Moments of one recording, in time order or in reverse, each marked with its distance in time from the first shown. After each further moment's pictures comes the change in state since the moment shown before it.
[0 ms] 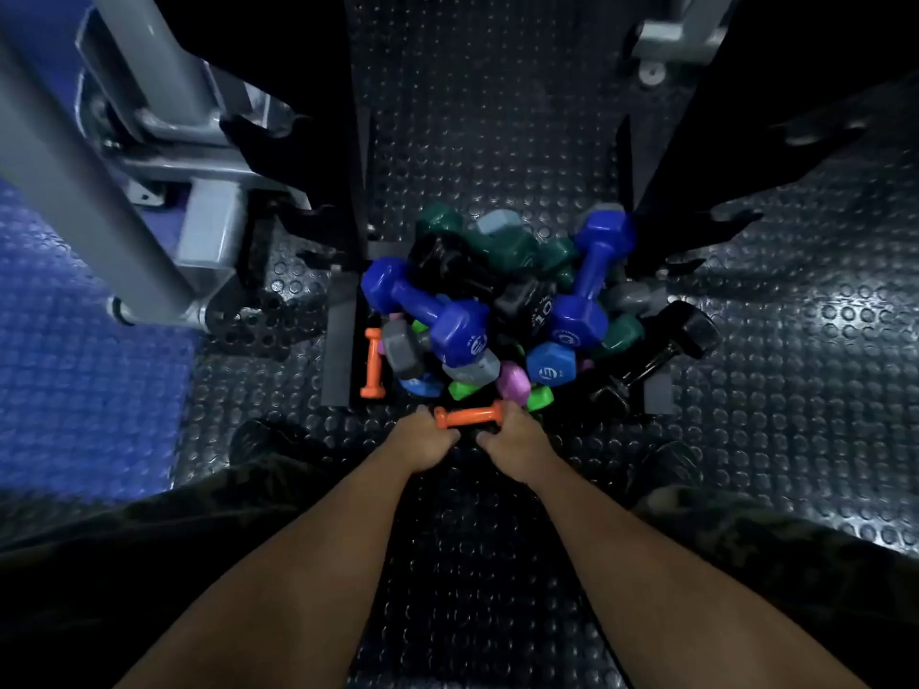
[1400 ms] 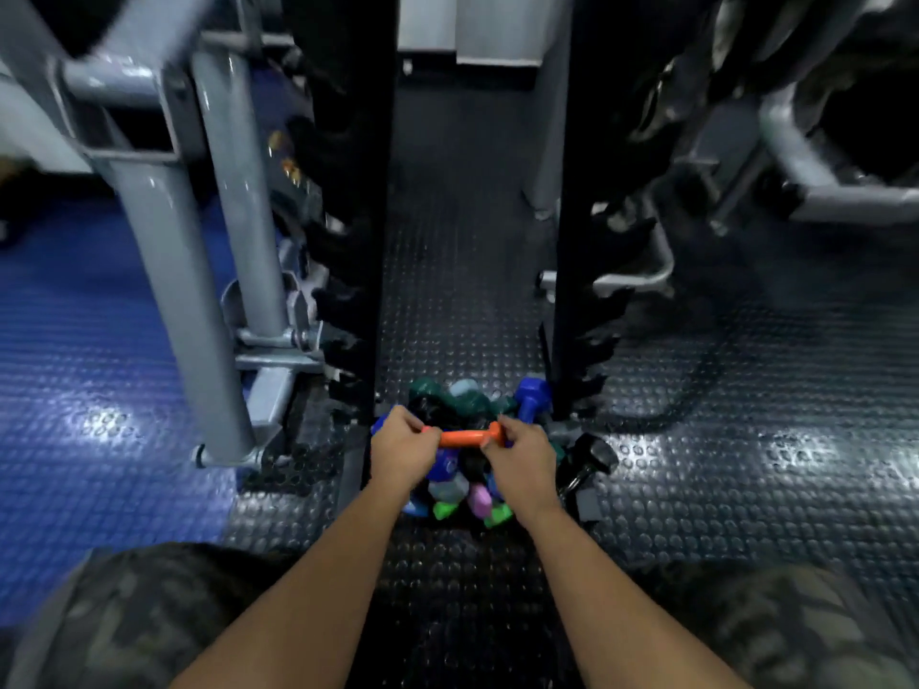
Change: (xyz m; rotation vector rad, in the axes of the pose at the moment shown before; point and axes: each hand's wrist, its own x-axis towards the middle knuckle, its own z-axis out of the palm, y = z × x) left_hand -0.210 0.115 -0.120 -0.561 0.571 0.266; right_hand -0.194 -0.136 -0.149 0.281 0.566 -0.267
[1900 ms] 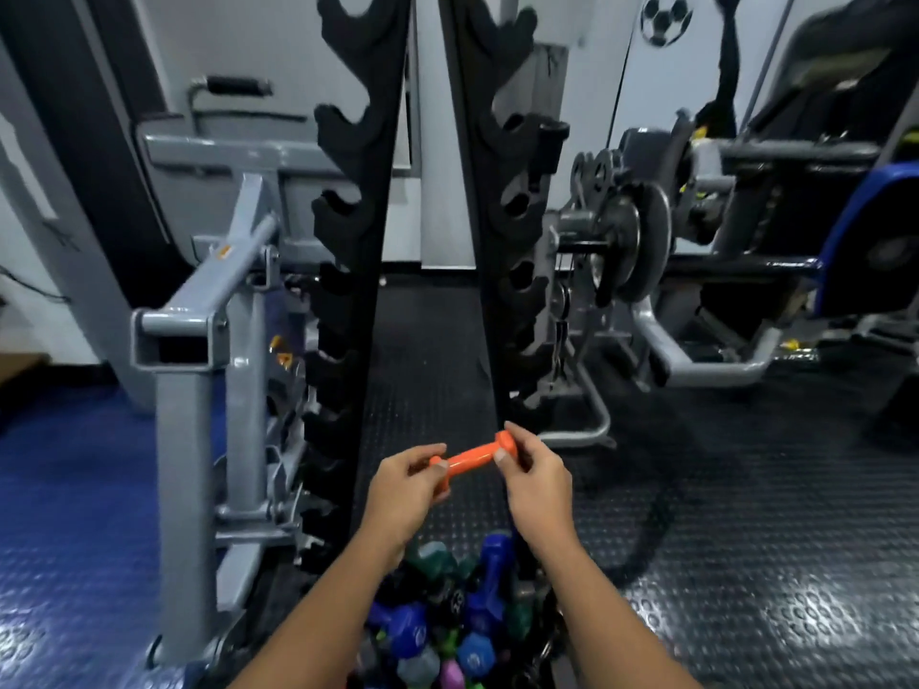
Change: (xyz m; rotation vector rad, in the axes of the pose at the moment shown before) left_hand -0.099 0.185 -0.062 -0.462 -0.202 0.414; right_hand -0.033 -0.147 -0.169 0.336 0.234 -0.348
